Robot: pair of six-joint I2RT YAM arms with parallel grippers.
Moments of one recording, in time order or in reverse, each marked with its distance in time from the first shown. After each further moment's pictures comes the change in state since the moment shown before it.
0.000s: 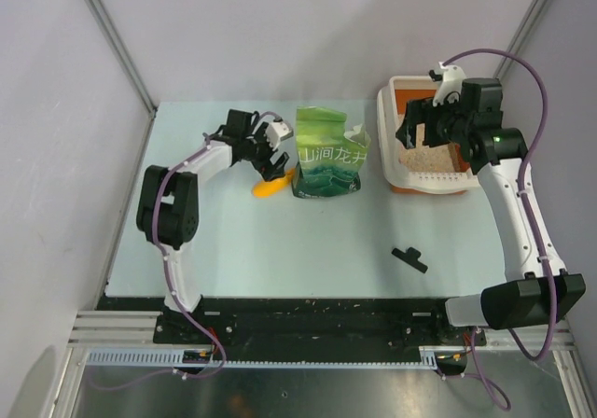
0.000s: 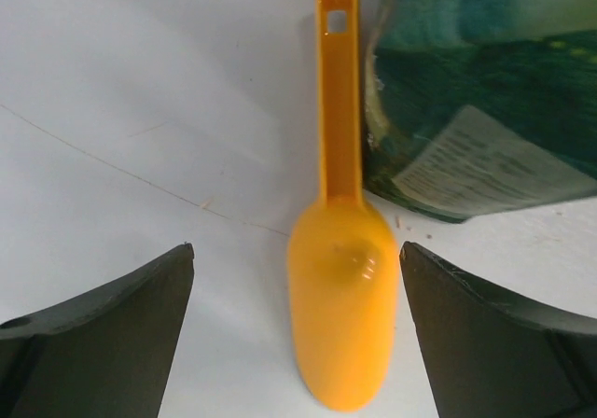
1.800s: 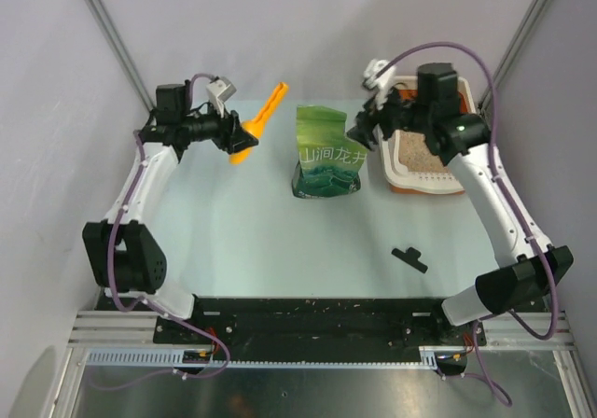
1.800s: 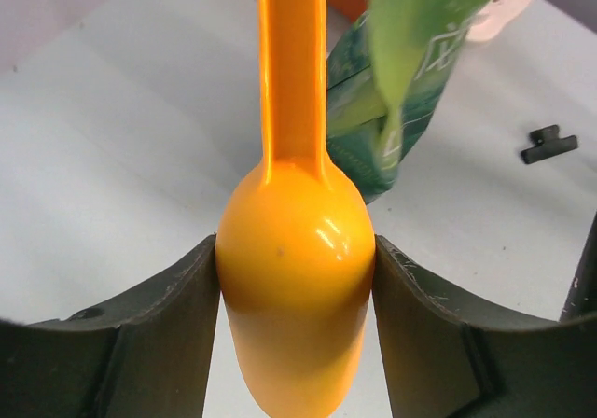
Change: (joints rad) left arm 0.209 -0.342 0.047 -0.158 0.314 -0.332; right arm 0.162 0.113 0.143 0.090 -0.319 -0.335
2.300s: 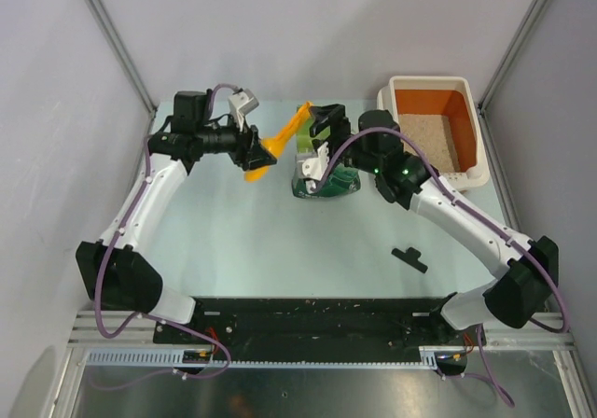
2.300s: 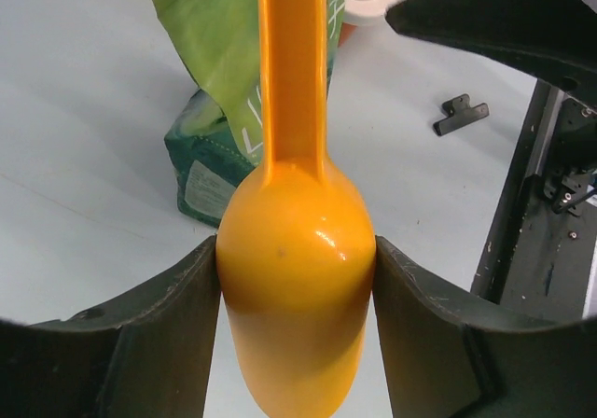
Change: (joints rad) left arm -0.156 -0.154 -0.025 -0.135 0.001 -0.021; right arm 0.410 -0.058 -0.343 0.480 0.310 -1.018
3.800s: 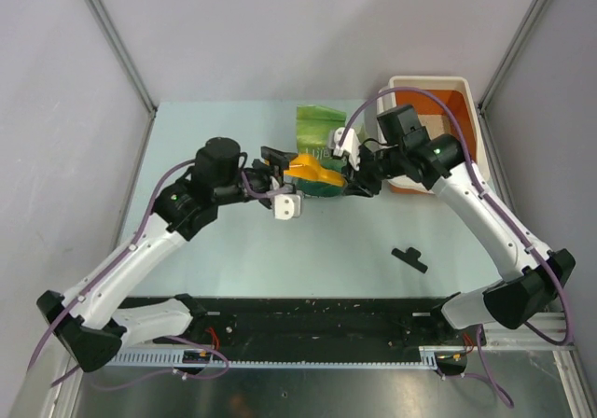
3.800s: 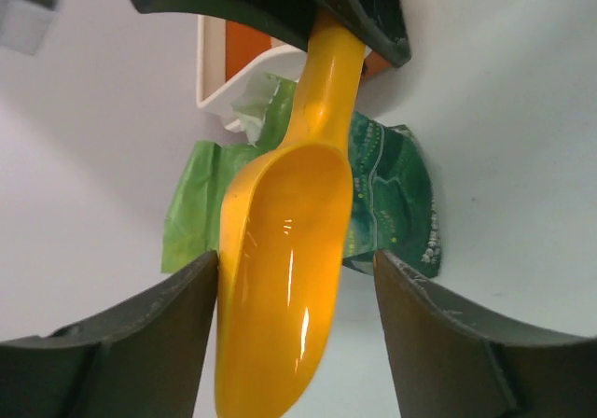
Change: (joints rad) left arm -0.471 -0.364 -0.219 0.102 -0.415 0.858; right arm -0.129 -0.010 0.181 -0.796 -0.296 0.673
